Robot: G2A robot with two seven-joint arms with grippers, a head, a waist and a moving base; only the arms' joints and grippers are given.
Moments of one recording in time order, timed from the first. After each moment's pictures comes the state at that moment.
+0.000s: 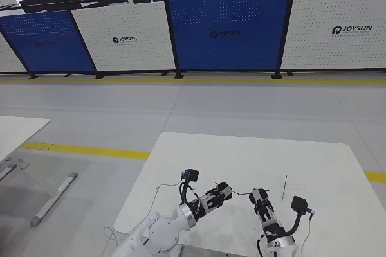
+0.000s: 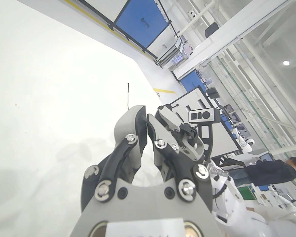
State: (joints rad) left arm 1.54 -1.17 -1.12 -1.78 0.28 -0.18 -0.26; right arm -1.69 -1.32 1.12 -1.81 -0.38 -0.05 -0.06
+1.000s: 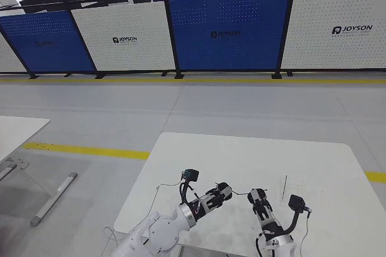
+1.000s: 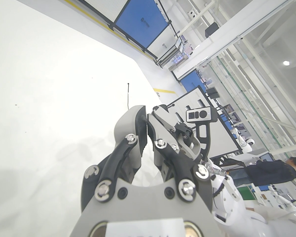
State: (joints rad) left arm 1.54 -1.17 -1.12 -1.78 0.28 -0.18 -0.26; right arm -1.67 -1.33 1.11 -1.78 -0.38 -0.04 -0.04
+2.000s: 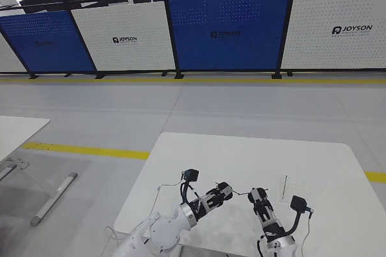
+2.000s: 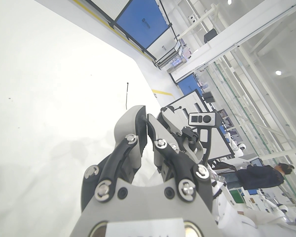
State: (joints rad) left arm 1.53 -1.17 -1.11 -1.77 0.22 -0.16 -0.26; right arm -1.69 -1.33 1.13 -1.79 -0.39 -0.11 -0.04
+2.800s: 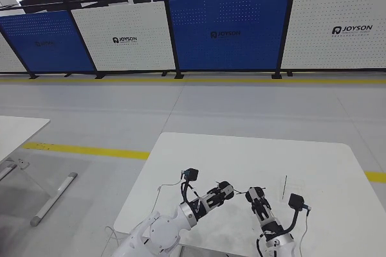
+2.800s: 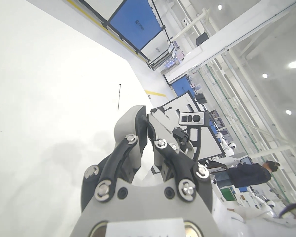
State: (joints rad) left arm 1.53 -1.17 -1.11 -1.78 0.17 -0.18 -0.26; right arm -1.67 -1.33 1.13 -1.78 -0.35 -0.12 -0.01
